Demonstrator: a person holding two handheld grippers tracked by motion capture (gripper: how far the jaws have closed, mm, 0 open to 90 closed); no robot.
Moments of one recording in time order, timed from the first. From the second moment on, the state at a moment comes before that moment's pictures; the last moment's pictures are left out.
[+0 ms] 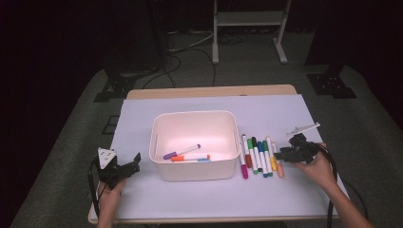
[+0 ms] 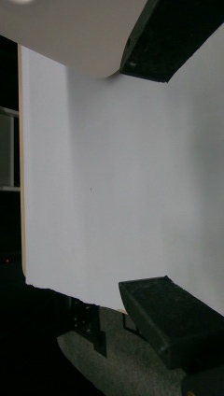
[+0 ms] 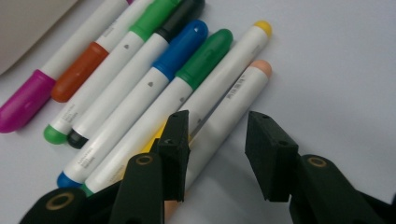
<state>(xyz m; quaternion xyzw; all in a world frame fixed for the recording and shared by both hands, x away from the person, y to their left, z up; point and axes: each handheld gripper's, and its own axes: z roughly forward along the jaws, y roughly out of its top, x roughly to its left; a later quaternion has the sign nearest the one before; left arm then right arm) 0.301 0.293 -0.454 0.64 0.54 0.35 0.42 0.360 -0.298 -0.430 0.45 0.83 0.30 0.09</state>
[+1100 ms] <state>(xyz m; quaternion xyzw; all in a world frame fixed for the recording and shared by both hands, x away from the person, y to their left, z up) 0.301 0.293 -0.454 0.64 0.54 0.35 0.42 0.340 -0.321 -0.407 0.47 0.82 0.32 0.10</state>
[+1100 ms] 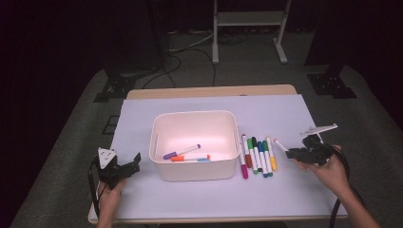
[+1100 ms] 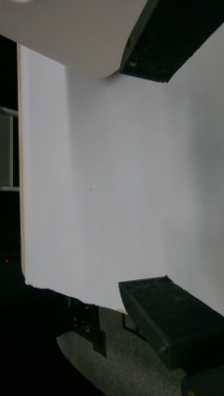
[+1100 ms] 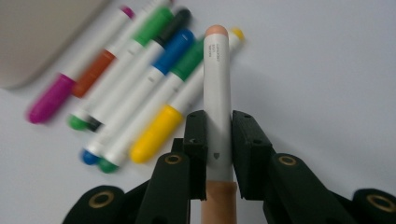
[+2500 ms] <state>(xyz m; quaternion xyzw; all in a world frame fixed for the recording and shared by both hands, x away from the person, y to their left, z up) 0.301 0.293 -0.454 0.64 0.54 0.35 0.43 0.332 -0.154 -0.253 0.24 0.88 0.42 0.04</state>
